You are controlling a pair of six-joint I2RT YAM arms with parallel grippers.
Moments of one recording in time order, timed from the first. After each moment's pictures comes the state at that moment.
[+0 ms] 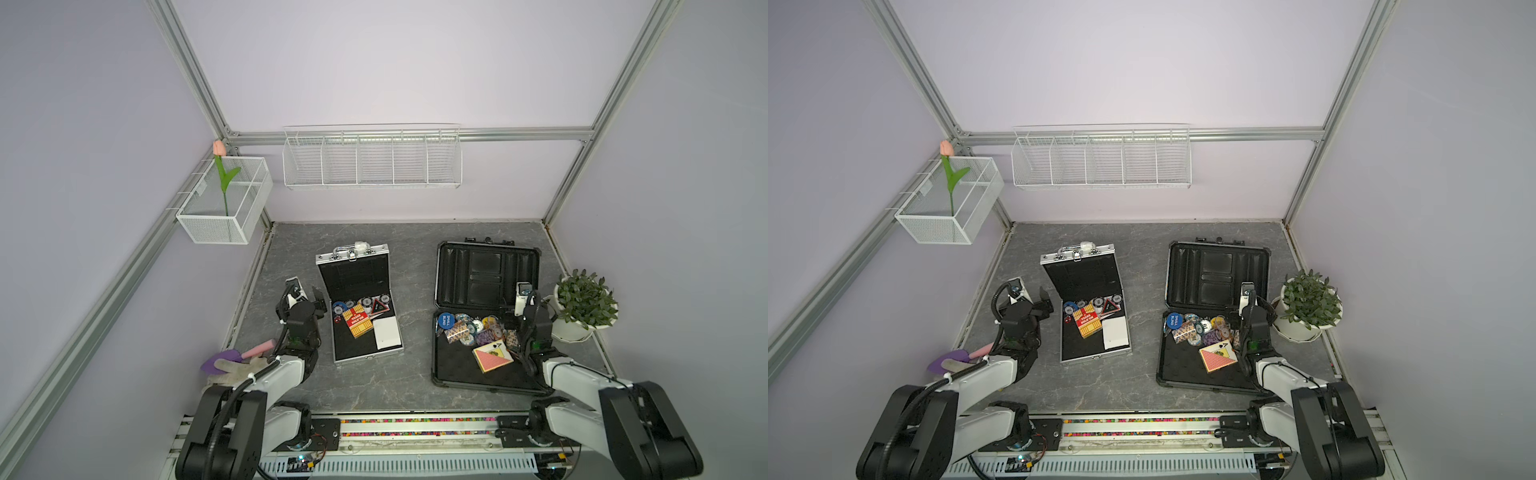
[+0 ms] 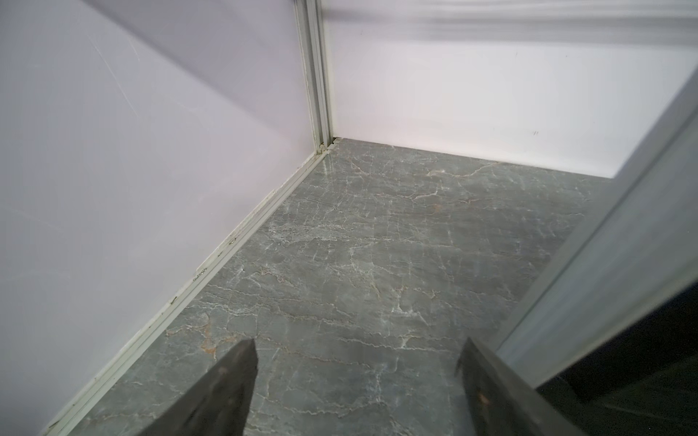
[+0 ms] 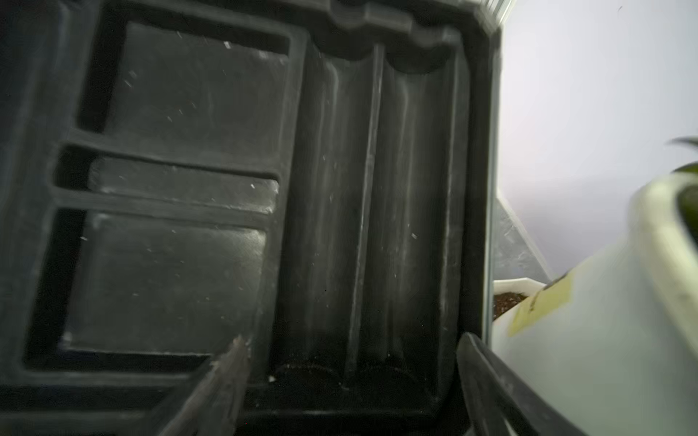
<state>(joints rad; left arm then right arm) -0.19 1.21 0.26 0.68 -0.49 -0.10 0.16 1.21 0.19 0.65 0.29 -0.07</state>
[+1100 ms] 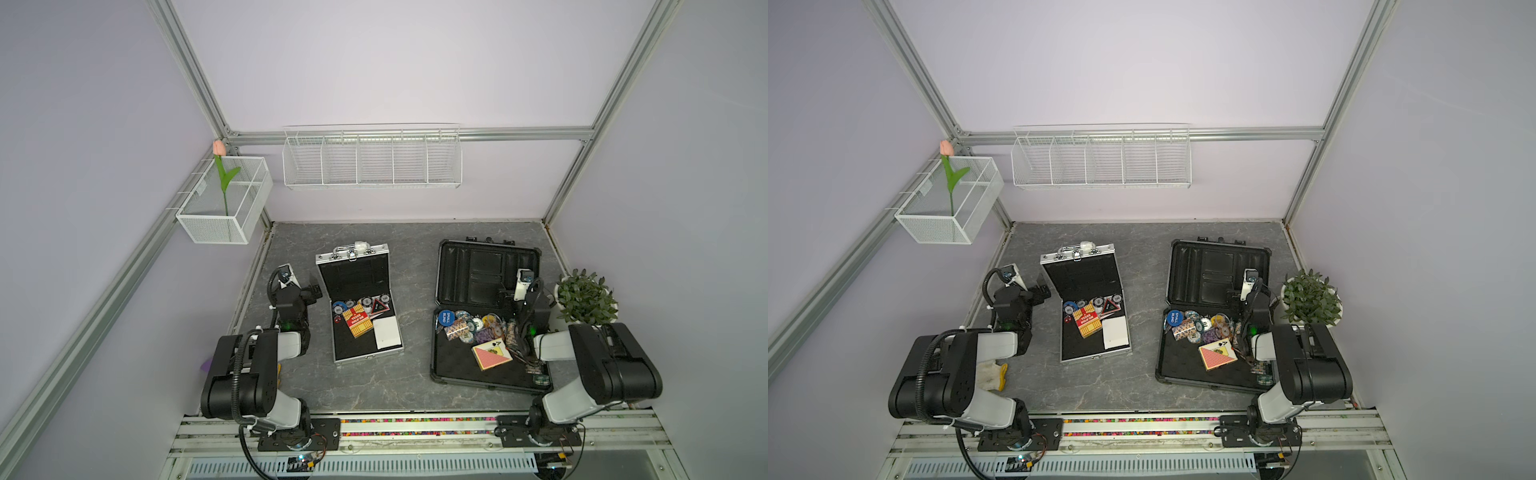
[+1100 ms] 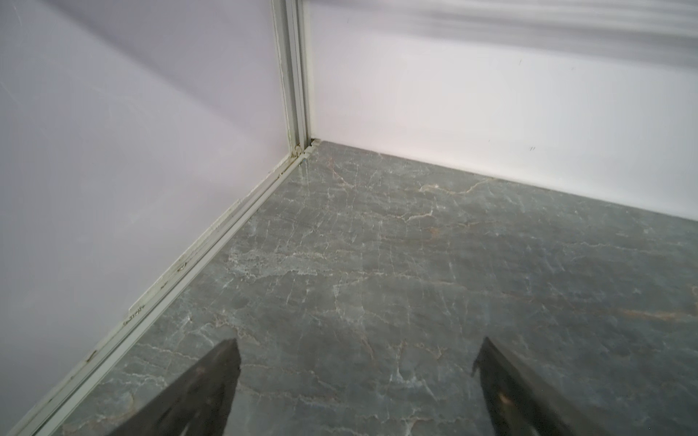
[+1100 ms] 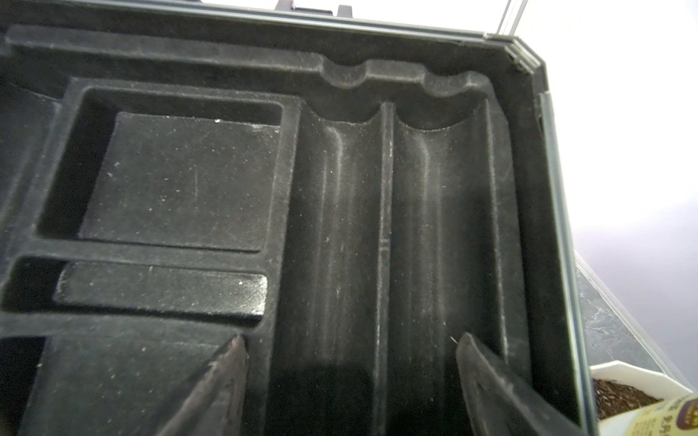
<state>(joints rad) 0.00 1.50 0.40 0.85 -0.22 -0.11 0.05 1.56 0.32 0.95 0.16 -0.01</state>
